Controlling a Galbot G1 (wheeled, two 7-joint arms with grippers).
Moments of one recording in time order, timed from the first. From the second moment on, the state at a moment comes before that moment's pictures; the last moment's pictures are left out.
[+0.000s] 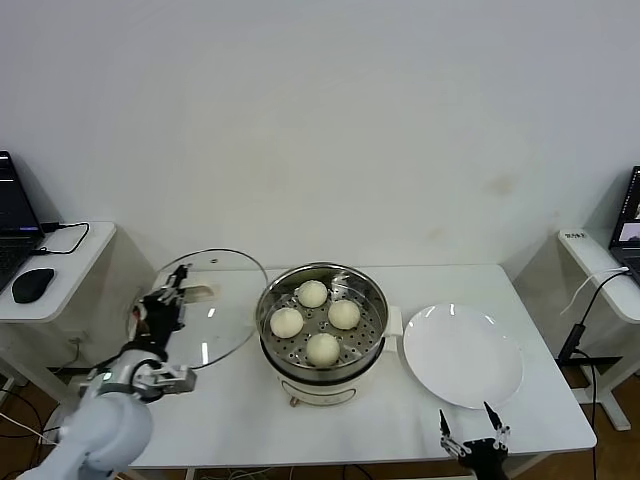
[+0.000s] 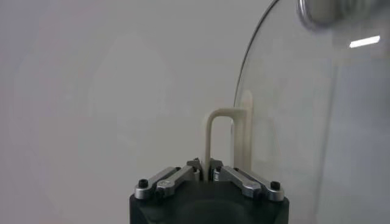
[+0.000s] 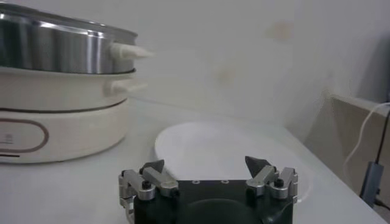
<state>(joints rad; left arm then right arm) 1.20 -0.82 -0.31 -2.12 0.80 0.48 0.06 -1.74 1.53 0.75 1.87 -0.09 0.21 -0.17</state>
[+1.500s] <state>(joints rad) 0.88 -1.26 0.14 -1.87 1.28 0.59 0.30 -1.70 1.58 0.69 1.81 -0.31 0.22 -0.12</state>
